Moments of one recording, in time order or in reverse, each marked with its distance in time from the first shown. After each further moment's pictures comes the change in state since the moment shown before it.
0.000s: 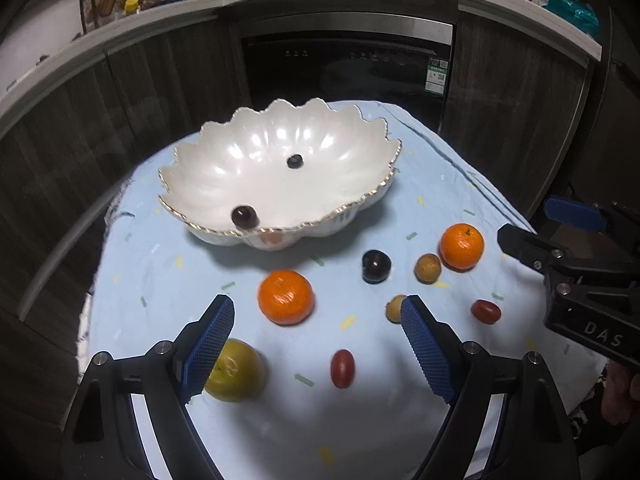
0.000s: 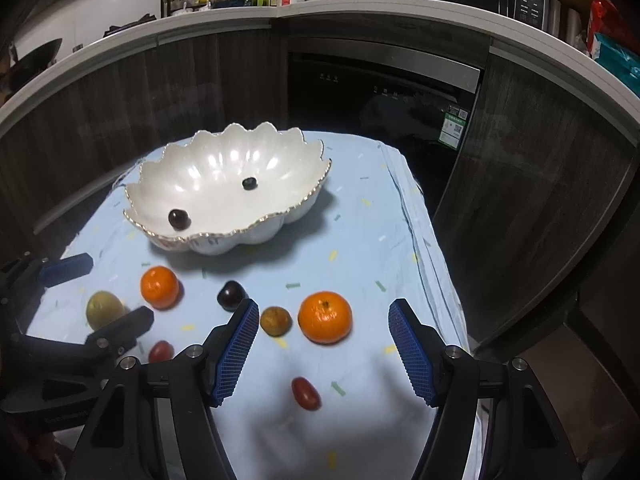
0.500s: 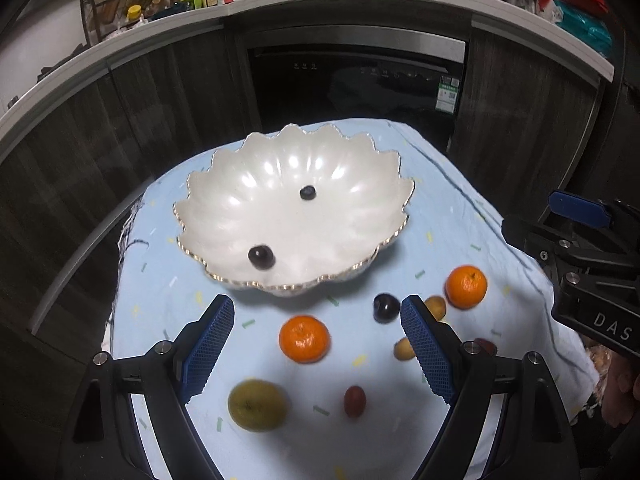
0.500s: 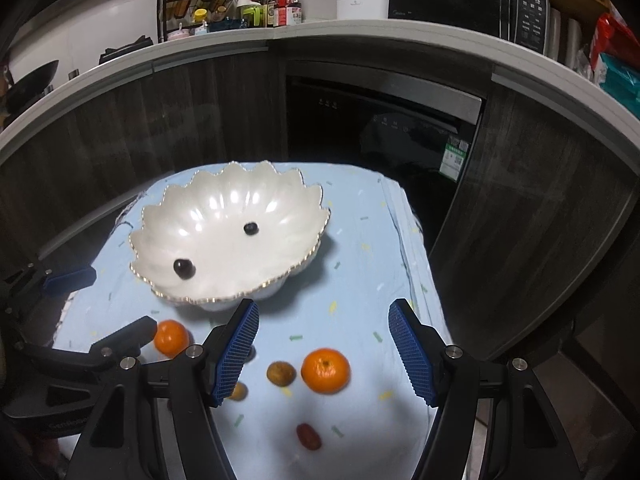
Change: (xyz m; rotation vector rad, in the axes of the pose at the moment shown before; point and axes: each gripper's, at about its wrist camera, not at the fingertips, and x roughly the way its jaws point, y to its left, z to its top) left arm -0.013 0.010 0.041 0.003 -0.007 0.042; right arm -0.009 -0.004 0.050 0.022 -0.035 0.018
